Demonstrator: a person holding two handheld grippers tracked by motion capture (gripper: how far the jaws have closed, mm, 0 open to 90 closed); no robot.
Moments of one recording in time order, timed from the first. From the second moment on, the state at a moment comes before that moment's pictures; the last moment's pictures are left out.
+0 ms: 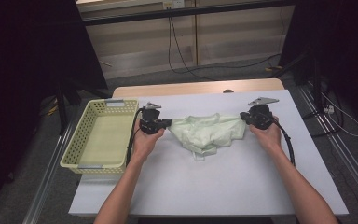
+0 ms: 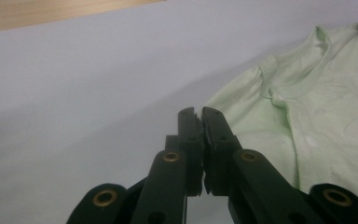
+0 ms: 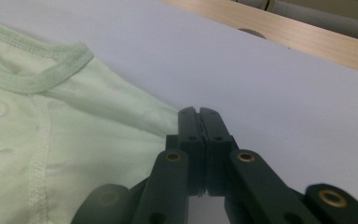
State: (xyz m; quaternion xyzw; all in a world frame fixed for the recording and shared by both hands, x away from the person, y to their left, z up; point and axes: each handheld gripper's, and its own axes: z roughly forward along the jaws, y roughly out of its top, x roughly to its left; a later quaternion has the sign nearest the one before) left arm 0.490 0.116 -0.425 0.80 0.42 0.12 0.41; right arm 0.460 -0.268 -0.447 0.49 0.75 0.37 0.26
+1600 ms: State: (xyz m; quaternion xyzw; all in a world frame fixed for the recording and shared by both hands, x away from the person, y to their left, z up) left arm 0.496 0.080 -0.457 0.82 0.41 0.16 0.36; right arm 0.431 -0.276 -0.446 0.47 0.76 0.36 0.26
